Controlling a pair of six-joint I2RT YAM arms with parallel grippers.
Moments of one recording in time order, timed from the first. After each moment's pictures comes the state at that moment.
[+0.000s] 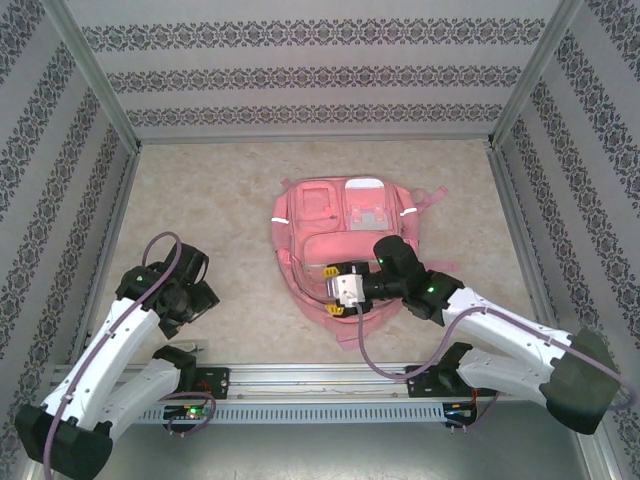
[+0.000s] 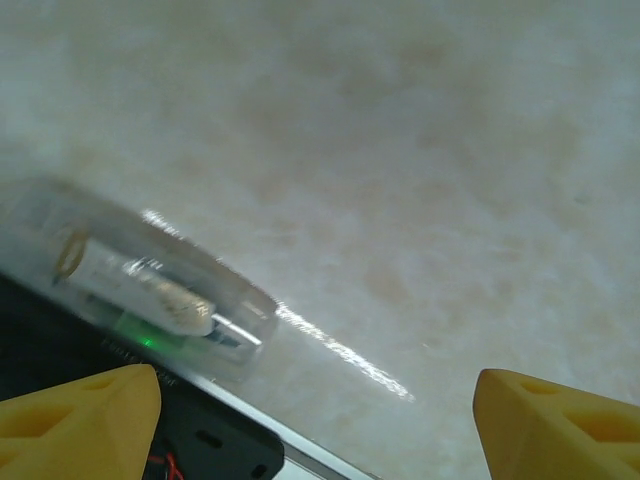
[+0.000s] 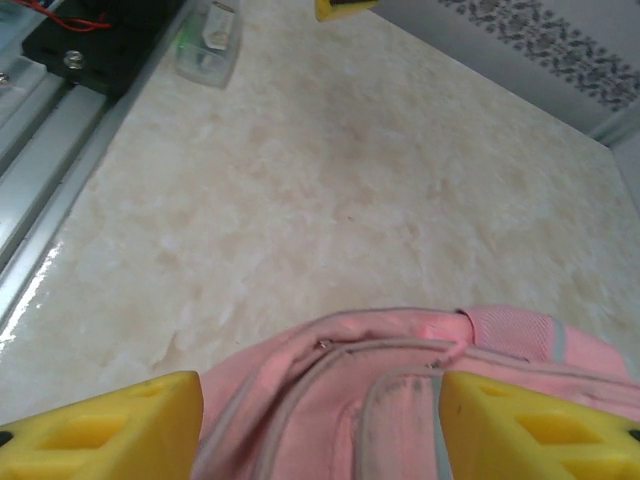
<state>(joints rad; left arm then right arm) -0.28 0.84 0.78 -1.36 -0.10 -1.07 0.78 1.04 0.61 -0.16 -0.57 -0.85</state>
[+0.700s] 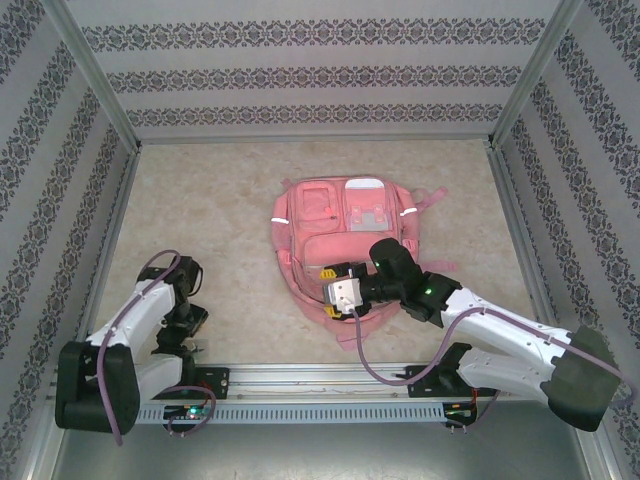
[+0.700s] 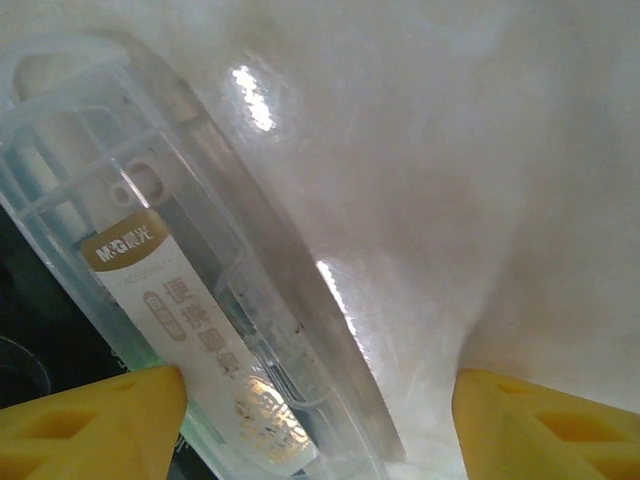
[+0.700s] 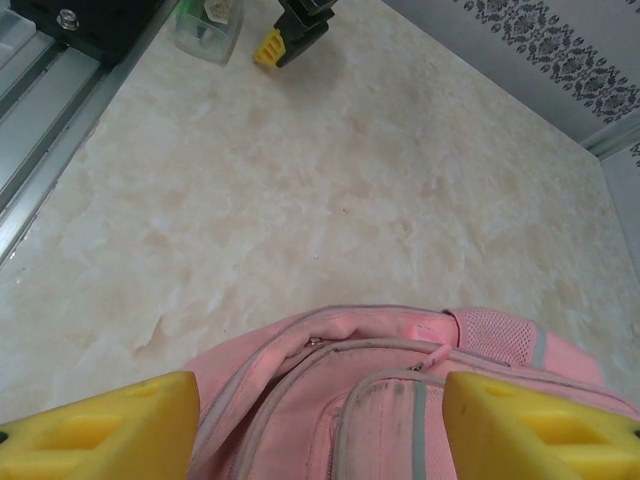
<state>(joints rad) -0.02 1.13 0.52 -1.15 -0.05 -1.29 0.81 1.04 0.61 -0.17 -0.50 -0.92</state>
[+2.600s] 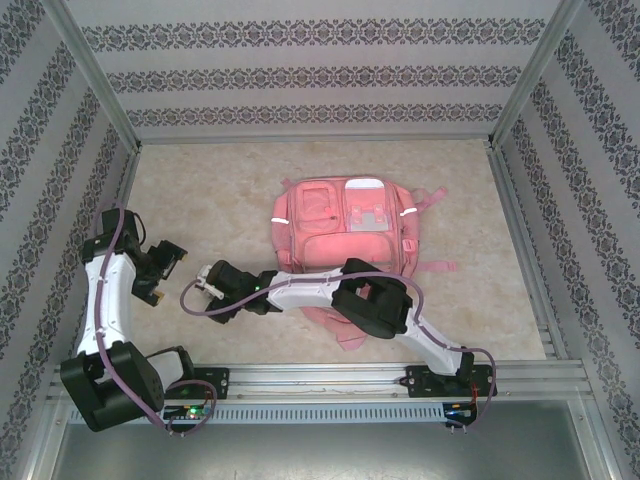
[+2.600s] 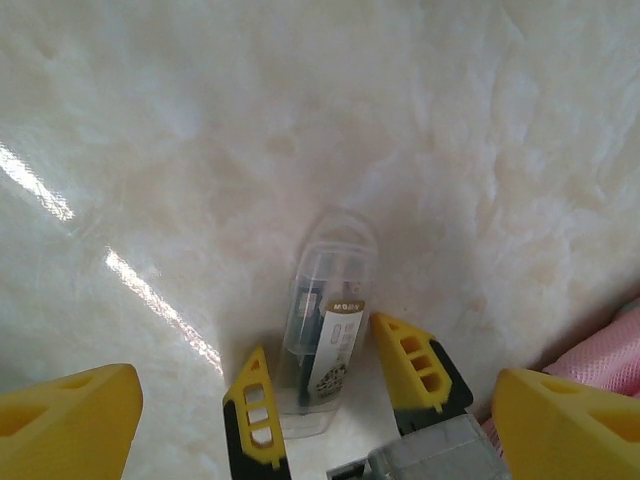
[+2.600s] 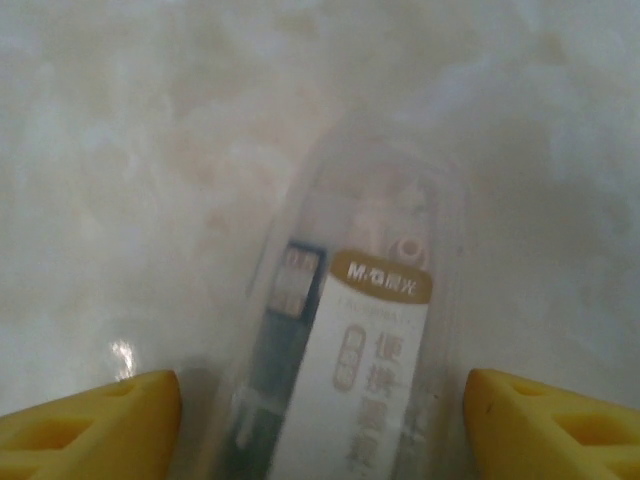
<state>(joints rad) 0.38 1.12 0.93 -1.13 0.23 -0.74 1.20 2.33 1.67 -0.17 0.03 0.07</state>
